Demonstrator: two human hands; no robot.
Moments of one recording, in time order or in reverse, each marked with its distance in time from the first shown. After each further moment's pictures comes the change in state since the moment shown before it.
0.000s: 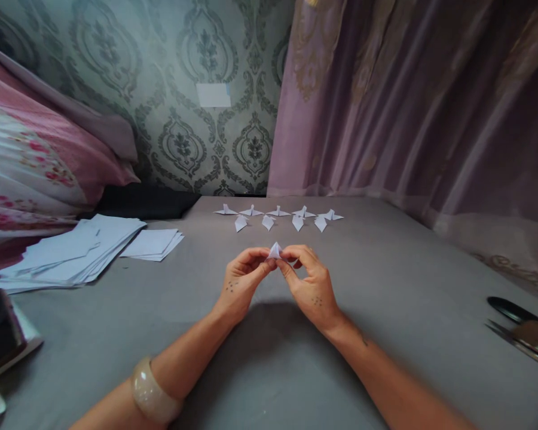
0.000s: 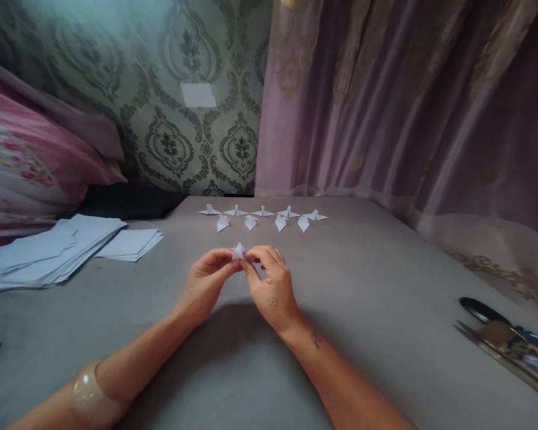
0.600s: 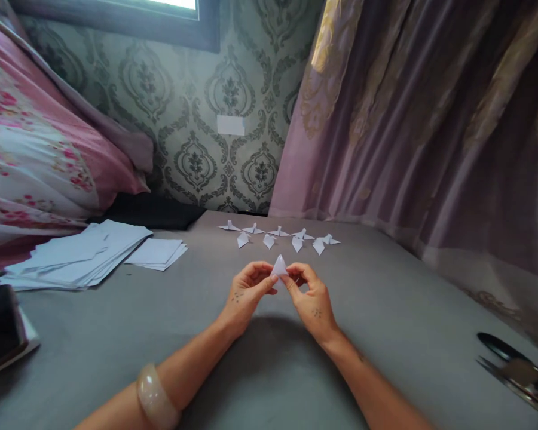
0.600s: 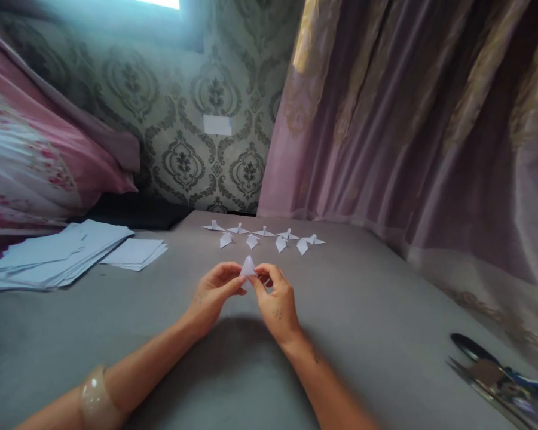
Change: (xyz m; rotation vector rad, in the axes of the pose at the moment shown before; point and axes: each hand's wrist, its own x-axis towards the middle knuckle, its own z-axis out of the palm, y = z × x) left_hand 0.001 0.007 0.003 -0.019 0.003 -0.109; right_hand 0.001 0.011 0.002 0.045 -0.025 0.213
